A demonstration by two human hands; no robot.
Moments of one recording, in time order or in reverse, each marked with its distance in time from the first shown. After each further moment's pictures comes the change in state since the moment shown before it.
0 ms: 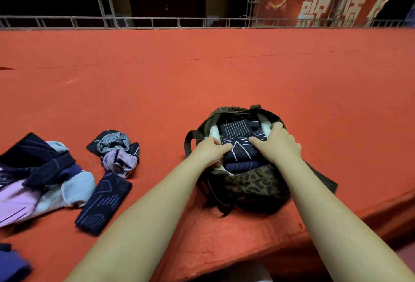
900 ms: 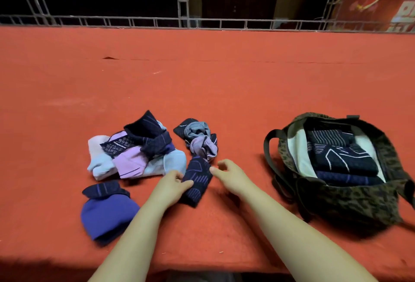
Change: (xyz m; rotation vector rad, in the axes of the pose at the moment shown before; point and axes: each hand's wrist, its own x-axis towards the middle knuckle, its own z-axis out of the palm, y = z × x) left_hand -0.136 -0.225 -0.155 -0.024 0.396 -0.274; right_hand -0.143 -0.199 0.146 0.524 -0.662 -0.441
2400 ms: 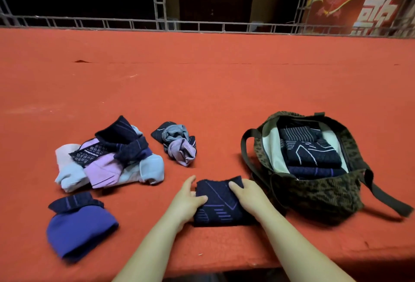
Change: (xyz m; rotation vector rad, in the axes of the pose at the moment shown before) left_hand -0.039 0.044 0.071 -0.430 -0.285 -0.018; right_hand -0.044 0.074 -0.045 -0.009 0.171 0.177
